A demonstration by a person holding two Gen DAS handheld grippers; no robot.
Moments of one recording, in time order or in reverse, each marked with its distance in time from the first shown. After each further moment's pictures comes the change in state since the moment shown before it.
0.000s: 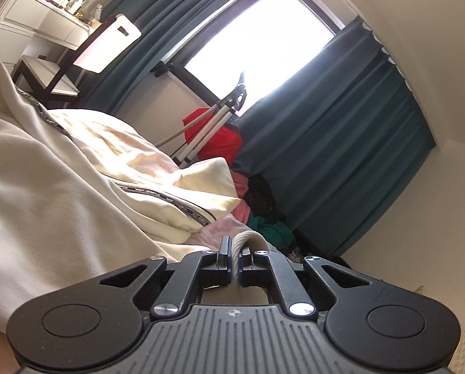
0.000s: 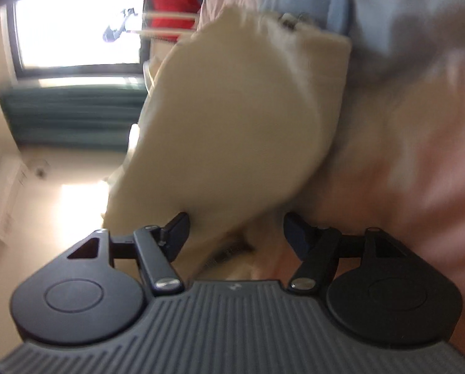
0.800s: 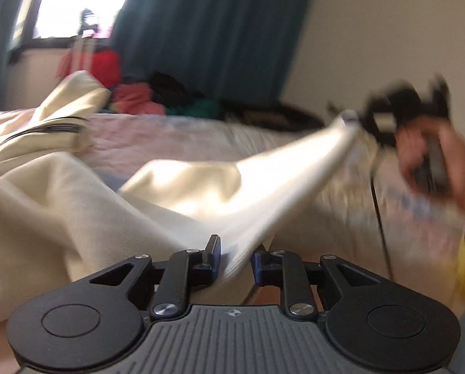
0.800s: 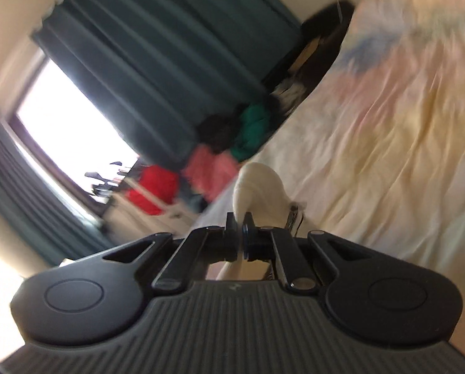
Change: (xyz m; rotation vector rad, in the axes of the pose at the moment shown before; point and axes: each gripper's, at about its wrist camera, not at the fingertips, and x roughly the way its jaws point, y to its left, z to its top) left arm 0.059 -0.094 -0.153 0.658 0.441 -0.195; right arm -0.187 0.134 0.094 -0.453 -0.711 -0.346
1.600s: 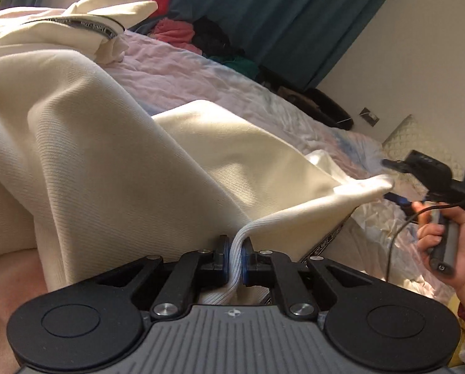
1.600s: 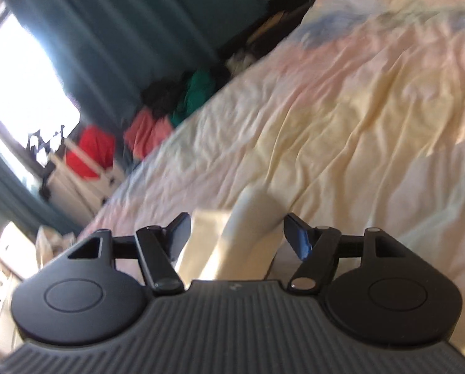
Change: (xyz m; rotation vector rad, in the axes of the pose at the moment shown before) left arm 0.062 0.062 -0.004 -0.388 0.118 -0.028; right arm 0.045 -0.075 -0.003 -0.070 0.046 -0.161
